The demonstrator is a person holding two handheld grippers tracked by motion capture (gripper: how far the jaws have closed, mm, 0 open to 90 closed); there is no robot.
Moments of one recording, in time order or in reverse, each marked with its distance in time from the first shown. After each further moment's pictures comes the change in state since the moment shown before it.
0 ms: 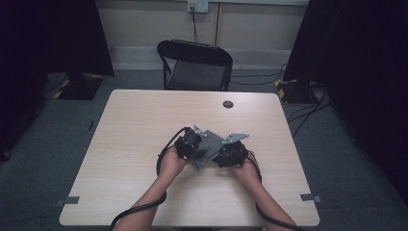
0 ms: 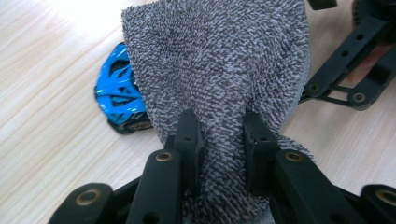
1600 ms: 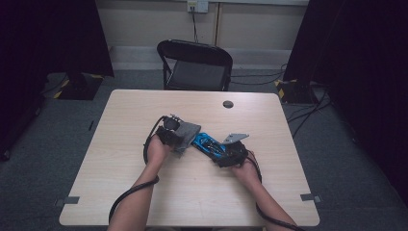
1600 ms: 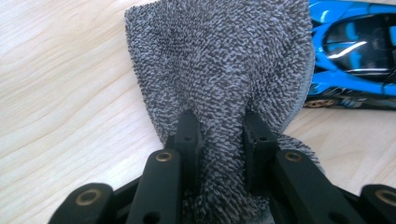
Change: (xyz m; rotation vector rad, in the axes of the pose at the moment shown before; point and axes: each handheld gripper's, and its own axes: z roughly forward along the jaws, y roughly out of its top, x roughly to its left) left arm 0.094 -0.026 0.005 0.074 0.159 -0.252; right arm 0.000 0.000 0.000 0.000 0.000 0.000
